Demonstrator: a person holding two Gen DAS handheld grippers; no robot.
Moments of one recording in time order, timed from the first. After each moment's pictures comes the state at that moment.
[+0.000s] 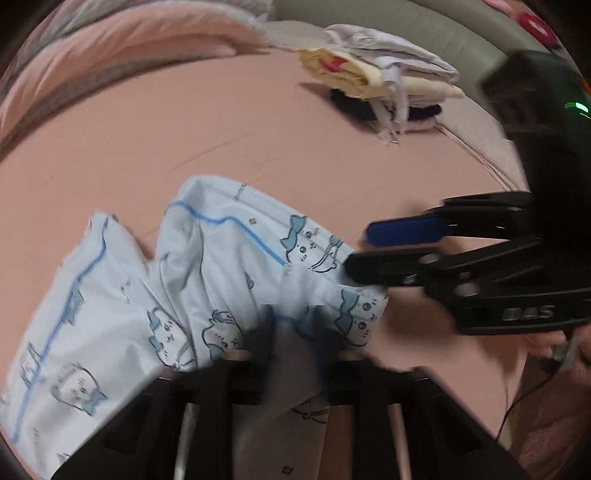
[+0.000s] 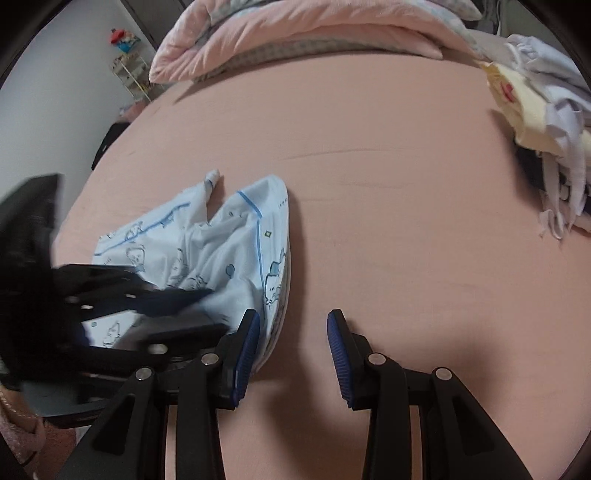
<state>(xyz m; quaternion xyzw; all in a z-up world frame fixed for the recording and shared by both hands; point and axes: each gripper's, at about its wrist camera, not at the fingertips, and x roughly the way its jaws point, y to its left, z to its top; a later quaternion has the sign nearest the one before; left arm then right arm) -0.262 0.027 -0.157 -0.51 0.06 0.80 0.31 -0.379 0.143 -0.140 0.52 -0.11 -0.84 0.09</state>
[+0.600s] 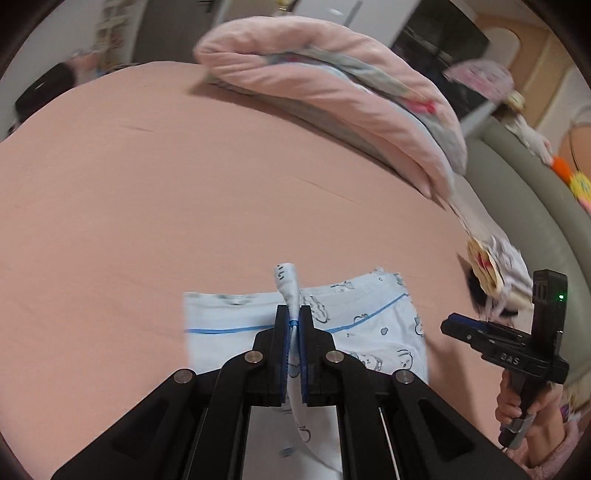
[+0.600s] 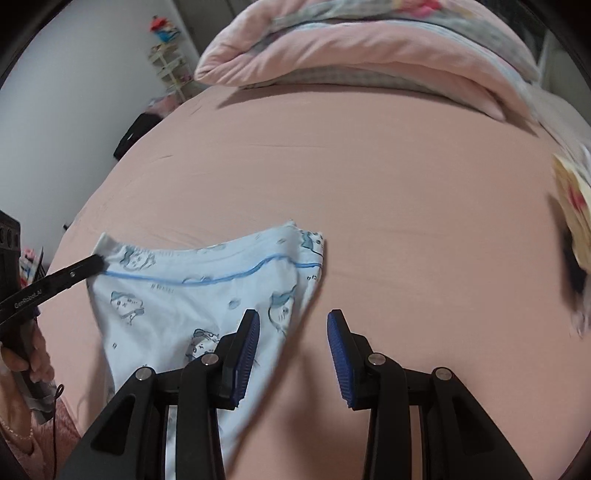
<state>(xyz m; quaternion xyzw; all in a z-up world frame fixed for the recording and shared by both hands) -0.216 -0.243 -0.094 -0.41 -0.21 0.89 0.04 -0.446 0.031 -0.101 0.49 -0.05 -0.86 0.14</state>
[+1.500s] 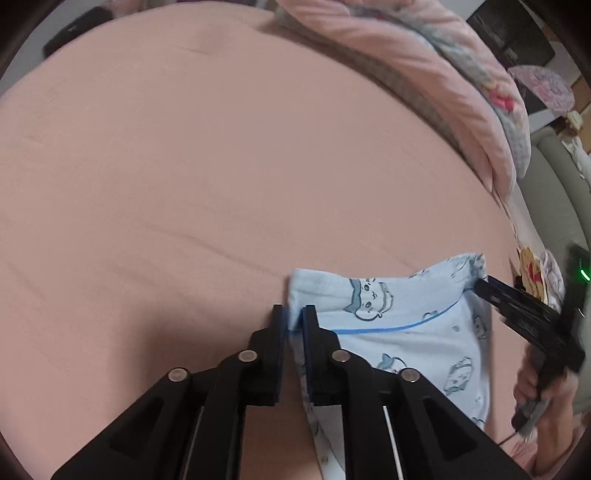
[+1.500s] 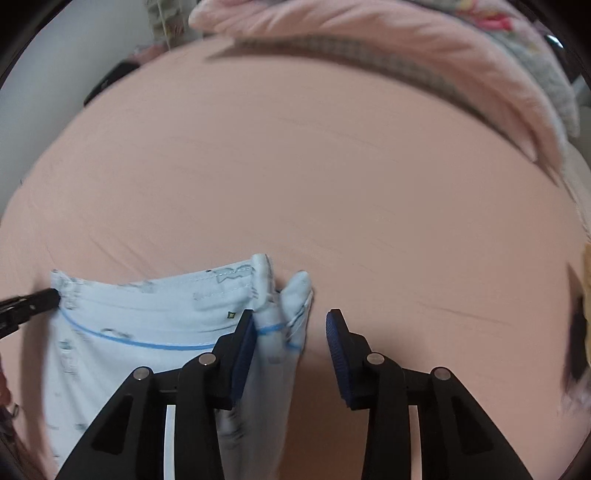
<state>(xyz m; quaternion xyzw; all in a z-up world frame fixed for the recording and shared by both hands) -0.241 -0.281 -0.151 -0.49 -0.21 0.85 -0.02 -0.494 -0.033 -0.111 0.50 0.04 -0.86 0.10</state>
